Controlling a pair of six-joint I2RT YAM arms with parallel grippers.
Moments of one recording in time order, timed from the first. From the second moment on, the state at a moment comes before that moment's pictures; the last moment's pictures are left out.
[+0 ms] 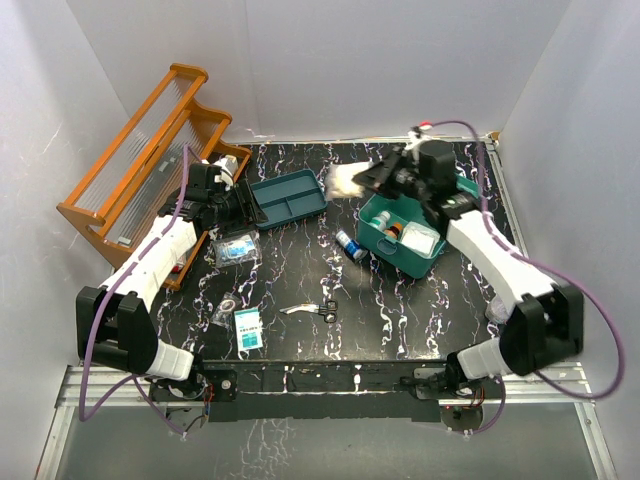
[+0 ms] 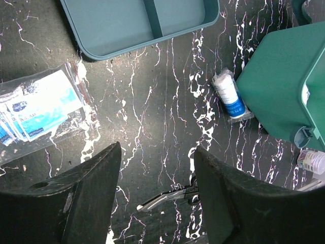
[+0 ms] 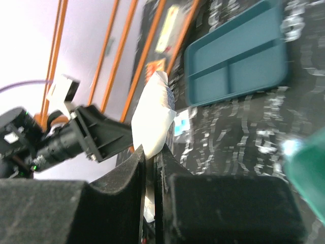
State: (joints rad) left arm -0.23 1.42 1.13 -0.52 0.25 -0.51; right arm 0.31 1.39 1.18 -0.10 -0.37 0.86
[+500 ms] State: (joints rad) left arm -0.23 1.47 1.15 -0.50 0.25 -0.49; right arm 0.16 1.12 1.10 -0.49 0.06 0.66
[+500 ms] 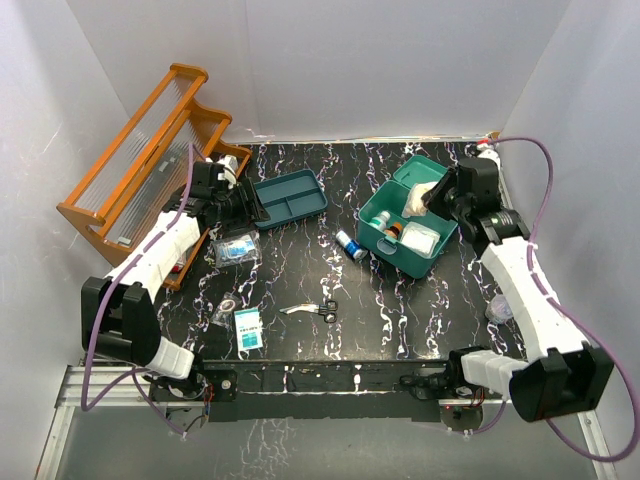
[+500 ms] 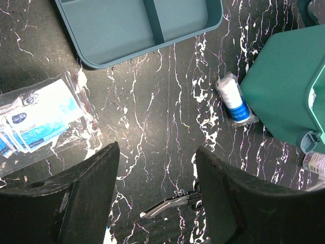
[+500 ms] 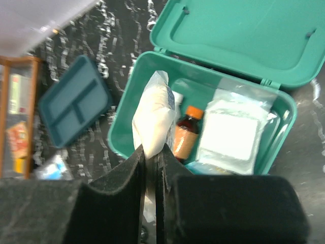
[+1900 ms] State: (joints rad) left arm -0.23 1.96 1.49 -0.49 0.30 -0.45; right arm 0.08 1.48 1.09 -0.62 -0.06 0.59
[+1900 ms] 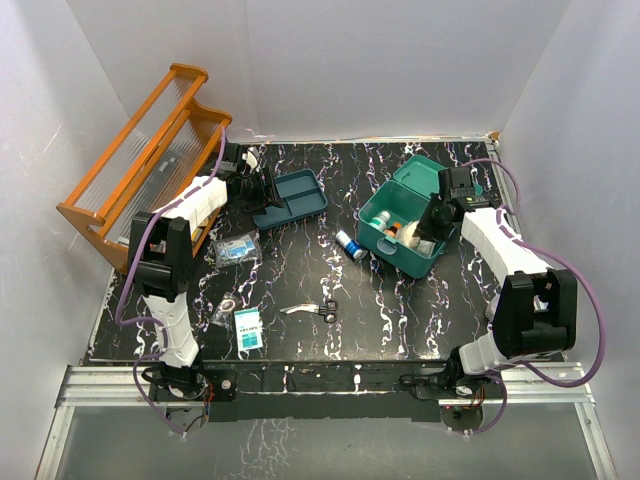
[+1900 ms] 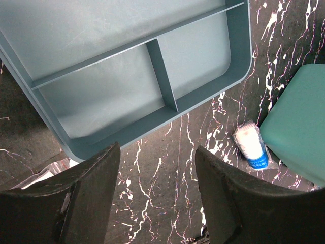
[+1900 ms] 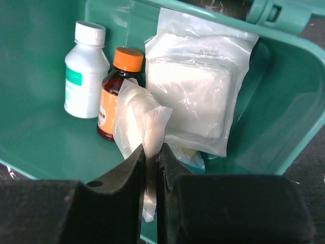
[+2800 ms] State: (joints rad) left arm -0.23 1.95 1.48 -0.50 0.30 -0.44; right arm 0.14 1.50 1.19 -0.67 0.16 0.63
